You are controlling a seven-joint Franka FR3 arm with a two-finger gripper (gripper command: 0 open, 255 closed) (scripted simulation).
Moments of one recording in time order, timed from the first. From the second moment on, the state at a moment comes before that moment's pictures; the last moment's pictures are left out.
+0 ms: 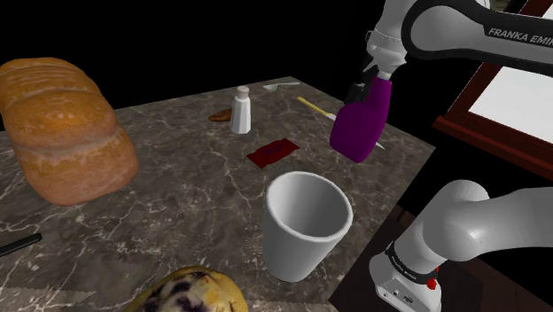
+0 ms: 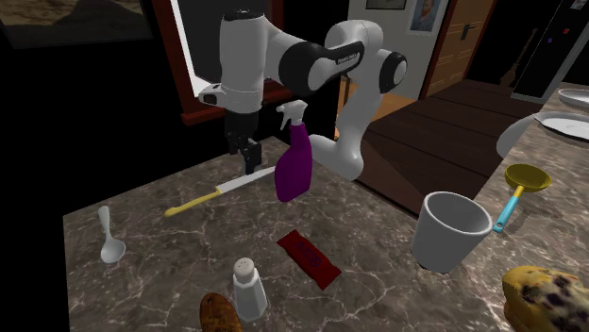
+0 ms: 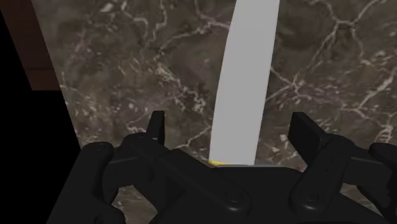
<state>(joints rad) -0.01 -0.75 0.03 -2.34 -0.12 1.67 0.08</state>
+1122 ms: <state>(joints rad) -0.15 -0.79 0.47 -2.29 0.26 1.59 1.08</state>
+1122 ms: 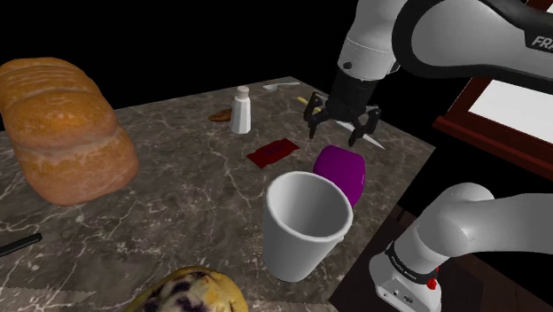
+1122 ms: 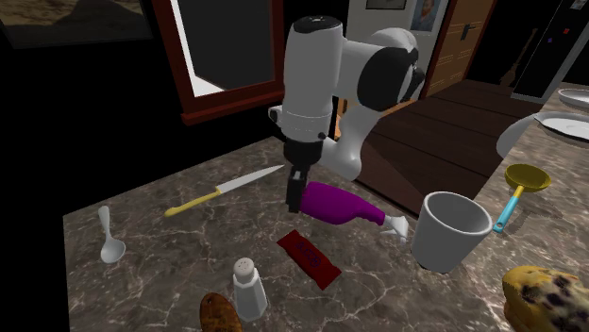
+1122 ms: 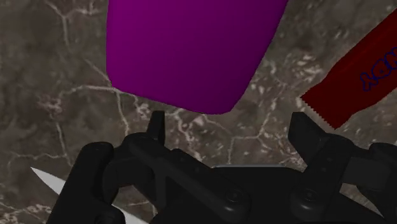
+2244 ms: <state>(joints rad) -0.40 -0.57 0.83 -2.09 0.40 1.74 1.79</state>
